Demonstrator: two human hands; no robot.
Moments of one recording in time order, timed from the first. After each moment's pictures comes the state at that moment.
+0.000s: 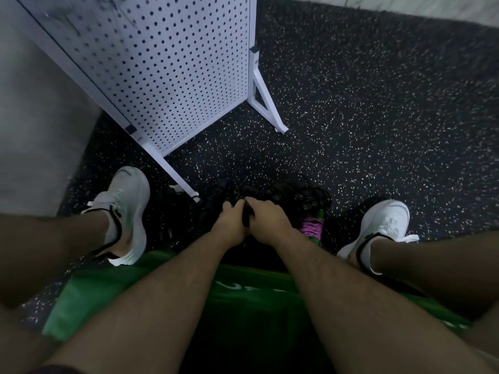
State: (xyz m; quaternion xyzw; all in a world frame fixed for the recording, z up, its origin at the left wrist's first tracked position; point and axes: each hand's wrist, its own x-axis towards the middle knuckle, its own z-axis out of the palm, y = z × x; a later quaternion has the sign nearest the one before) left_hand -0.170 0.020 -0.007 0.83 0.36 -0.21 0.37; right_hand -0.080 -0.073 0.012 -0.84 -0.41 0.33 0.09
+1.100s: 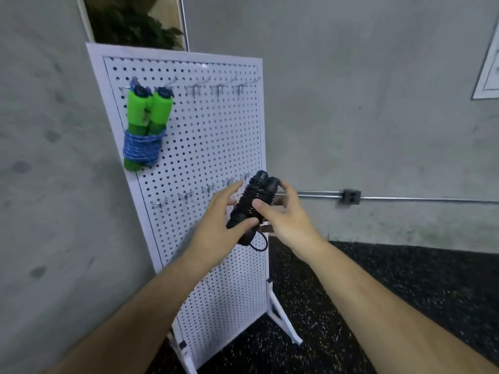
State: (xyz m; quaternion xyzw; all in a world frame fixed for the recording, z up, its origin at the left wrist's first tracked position) left_hand -0.121 0.120 0.486 0.84 0.13 0.37 0.36; right_hand 0.003 0.006 0.494 -0.59 -0.35 0.20 0.70
